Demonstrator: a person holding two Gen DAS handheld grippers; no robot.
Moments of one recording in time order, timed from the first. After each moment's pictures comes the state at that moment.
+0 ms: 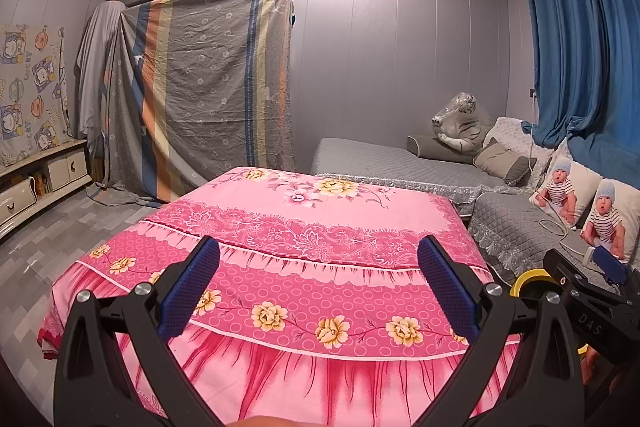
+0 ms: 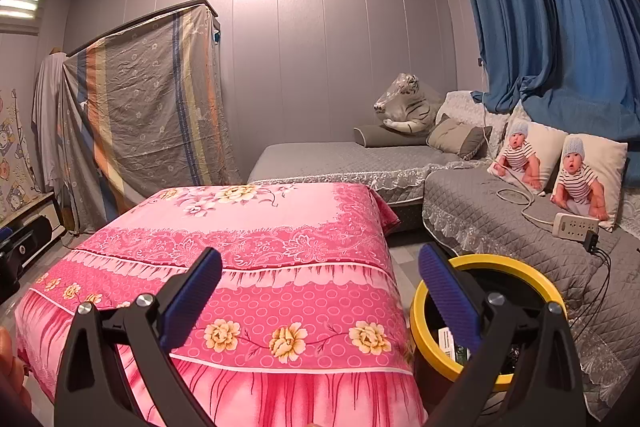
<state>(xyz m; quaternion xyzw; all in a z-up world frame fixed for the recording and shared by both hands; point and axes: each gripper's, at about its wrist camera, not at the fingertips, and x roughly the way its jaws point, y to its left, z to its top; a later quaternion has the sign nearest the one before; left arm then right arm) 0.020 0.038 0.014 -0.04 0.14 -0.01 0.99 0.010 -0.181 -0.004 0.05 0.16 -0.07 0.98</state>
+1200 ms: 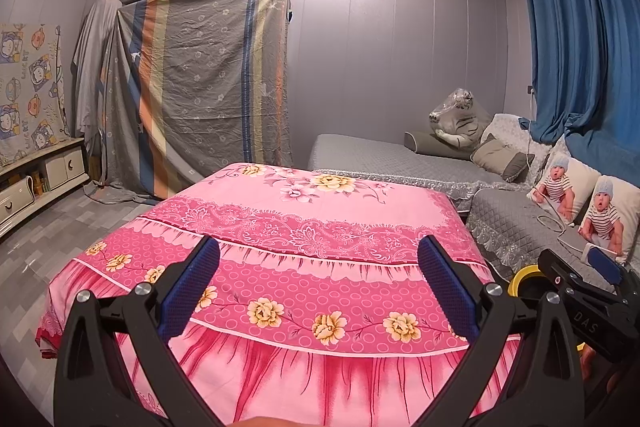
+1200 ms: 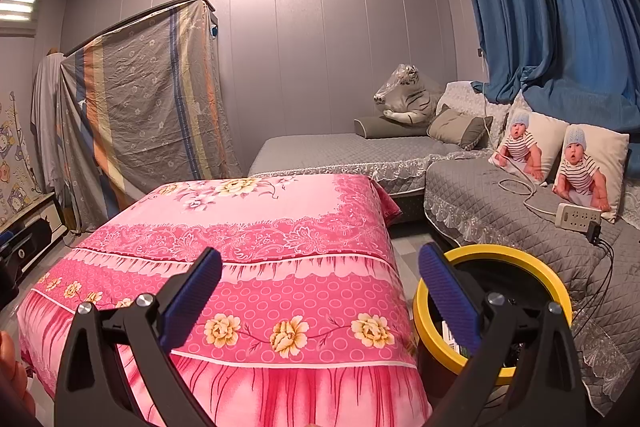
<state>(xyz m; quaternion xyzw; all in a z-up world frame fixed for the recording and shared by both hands) 0.023 0.038 0.012 -0.04 0.15 -0.02 0.99 0.012 -0.184 -0.010 0.05 0.17 -0.07 0.98</state>
